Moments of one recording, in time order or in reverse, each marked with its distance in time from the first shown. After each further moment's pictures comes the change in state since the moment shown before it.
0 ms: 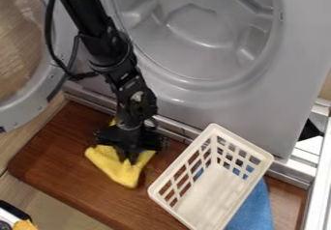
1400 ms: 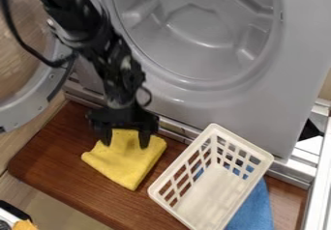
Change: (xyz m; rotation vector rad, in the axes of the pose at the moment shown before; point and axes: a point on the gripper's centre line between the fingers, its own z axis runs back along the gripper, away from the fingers) arm 0.007 0.004 0.028 -0.073 -0.009 0.001
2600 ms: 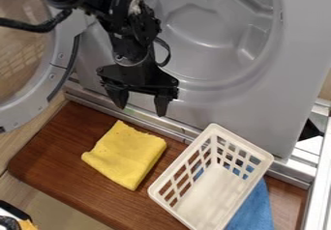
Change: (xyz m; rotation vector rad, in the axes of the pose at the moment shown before) arm 0.017 -0.030 0.092 -0.072 -0.134 -0.175
